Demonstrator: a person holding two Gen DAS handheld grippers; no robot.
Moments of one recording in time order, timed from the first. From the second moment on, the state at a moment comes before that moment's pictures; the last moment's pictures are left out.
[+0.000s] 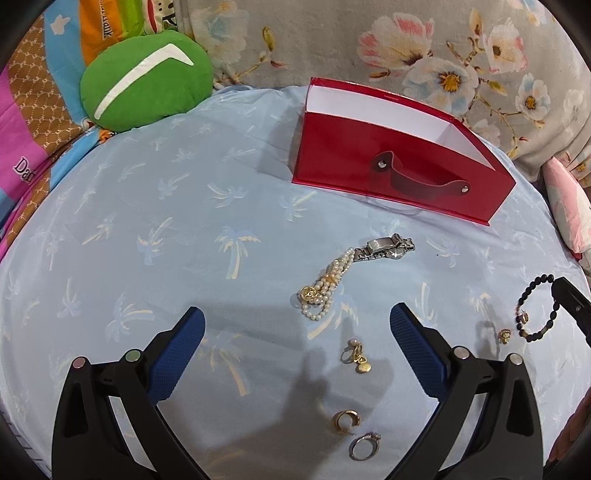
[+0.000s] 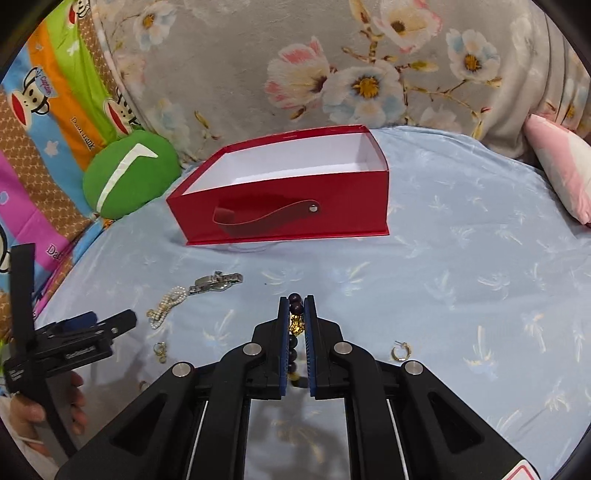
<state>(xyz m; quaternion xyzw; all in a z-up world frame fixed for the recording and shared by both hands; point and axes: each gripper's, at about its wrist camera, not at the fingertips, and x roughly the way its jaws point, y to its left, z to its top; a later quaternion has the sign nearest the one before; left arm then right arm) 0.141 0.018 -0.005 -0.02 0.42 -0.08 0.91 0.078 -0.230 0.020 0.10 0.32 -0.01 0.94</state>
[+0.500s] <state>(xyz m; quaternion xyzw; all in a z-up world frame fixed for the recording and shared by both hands) 0.189 -0.015 -0.038 0.03 0.45 -0.10 0.89 0.076 -0.234 0.018 0.11 0.32 -0.01 0.94</state>
